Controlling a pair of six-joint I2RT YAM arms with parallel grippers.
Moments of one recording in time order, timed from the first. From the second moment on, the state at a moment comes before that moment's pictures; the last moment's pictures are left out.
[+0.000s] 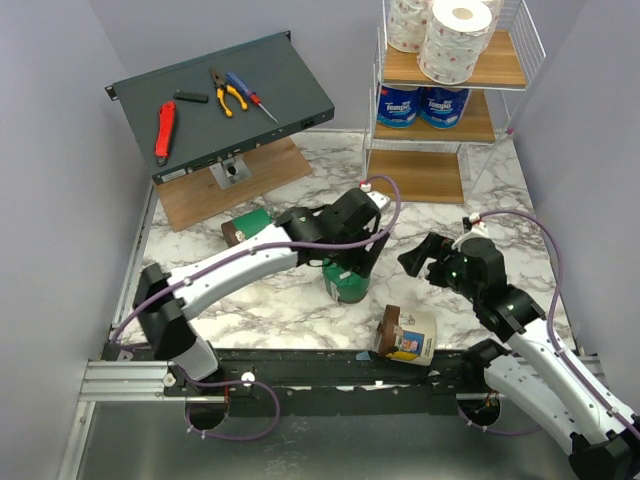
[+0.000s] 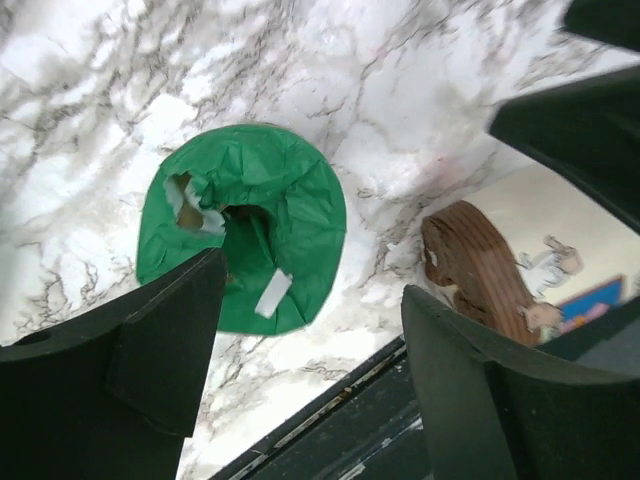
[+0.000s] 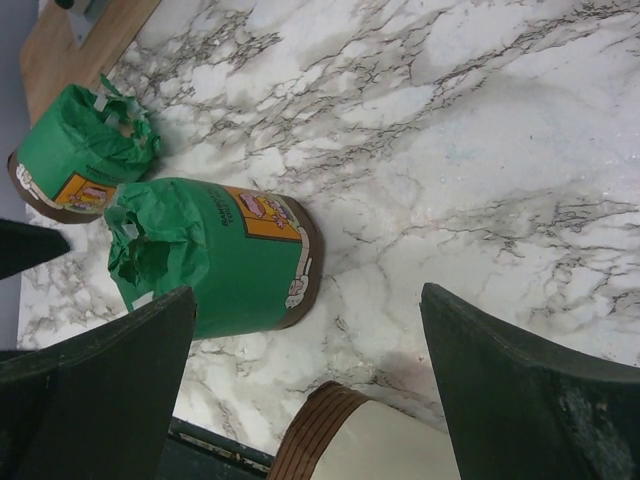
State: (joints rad) left arm -1.00 1.65 1.51 -0.81 -0.08 -0.36; right arm 0.47 0.64 0.55 -0.41 0.06 0.69
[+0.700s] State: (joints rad) left arm -1.01 0.52 0.42 -0.26 -0.23 -0.64; right arm 0.47 1.00 0.73 -0.33 -0.16 0.62
